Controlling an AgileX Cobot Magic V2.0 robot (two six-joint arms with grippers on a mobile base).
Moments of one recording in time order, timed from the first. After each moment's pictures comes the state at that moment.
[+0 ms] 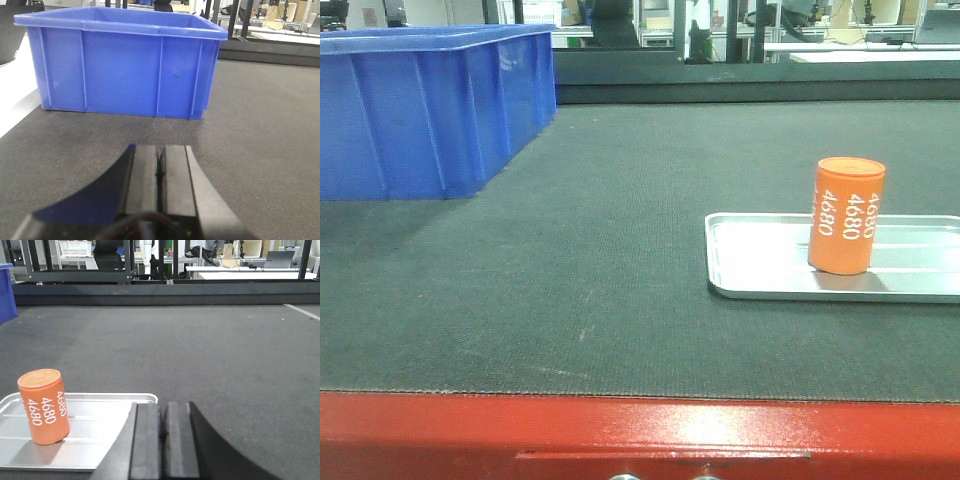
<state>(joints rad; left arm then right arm) -0.08 -0.01 0.03 0.00 0.04 -0.08 -0.08 0.03 0.03 0.00 0.00 0.06</state>
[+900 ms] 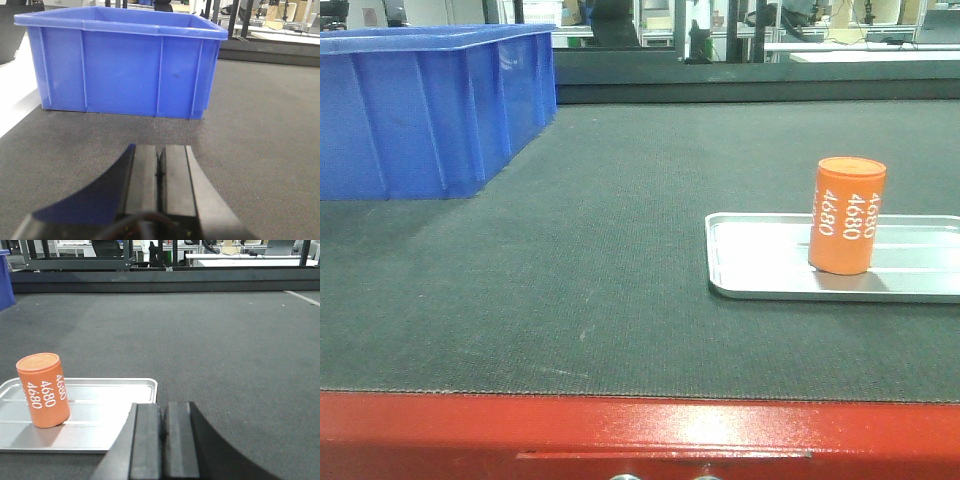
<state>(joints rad) -0.08 -0.01 0.03 0.00 0.04 -0.08 -0.08 -0.01 0.03 0.00 0.08 0.06</state>
